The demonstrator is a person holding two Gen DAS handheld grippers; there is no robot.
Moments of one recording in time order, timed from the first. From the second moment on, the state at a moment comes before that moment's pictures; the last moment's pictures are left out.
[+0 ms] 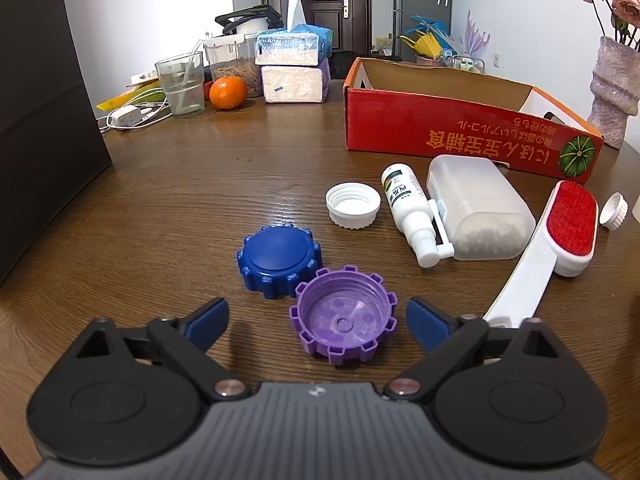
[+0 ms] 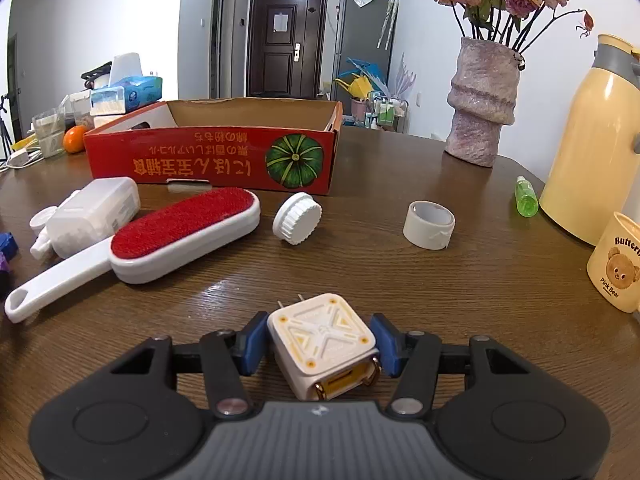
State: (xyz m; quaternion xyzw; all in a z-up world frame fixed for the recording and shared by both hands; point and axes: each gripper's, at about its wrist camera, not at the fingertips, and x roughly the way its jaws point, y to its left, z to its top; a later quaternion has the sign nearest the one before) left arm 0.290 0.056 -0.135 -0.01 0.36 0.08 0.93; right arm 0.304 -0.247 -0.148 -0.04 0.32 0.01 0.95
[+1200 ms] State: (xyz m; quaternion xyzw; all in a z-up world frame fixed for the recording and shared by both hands) left arm 0.279 0.039 -0.105 0.00 0.34 0.05 0.94; right arm 0.291 -0.242 -0.131 -0.02 0.29 0.03 0.96
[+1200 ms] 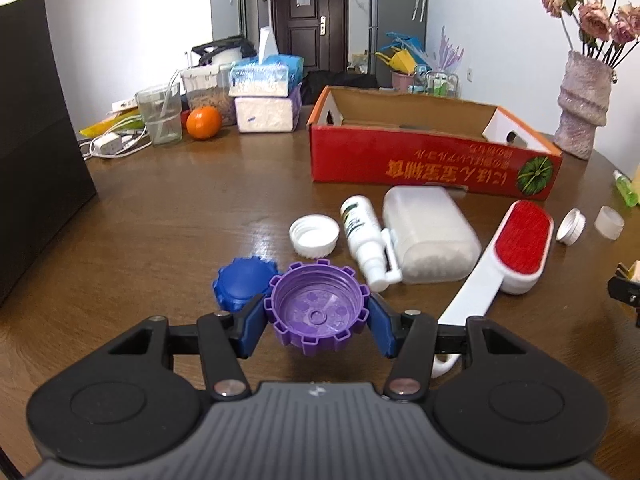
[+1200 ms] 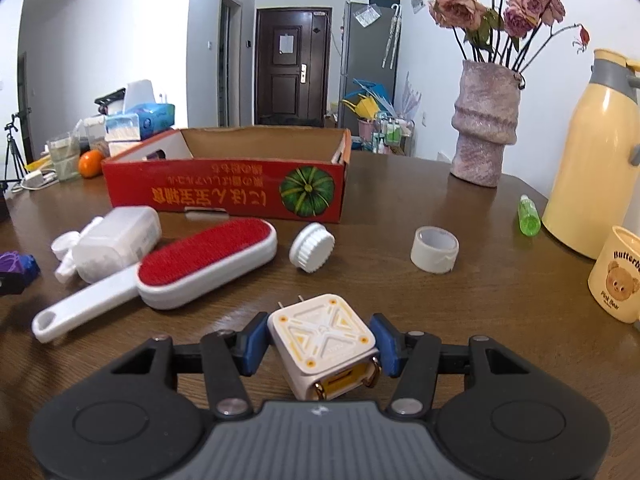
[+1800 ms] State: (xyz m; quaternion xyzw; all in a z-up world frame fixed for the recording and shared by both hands) left arm 0.287 0.006 -0.051 0.00 0.29 0.02 0.96; right arm 0.291 -0.212 -0.077 -0.01 0.23 0.07 0.97
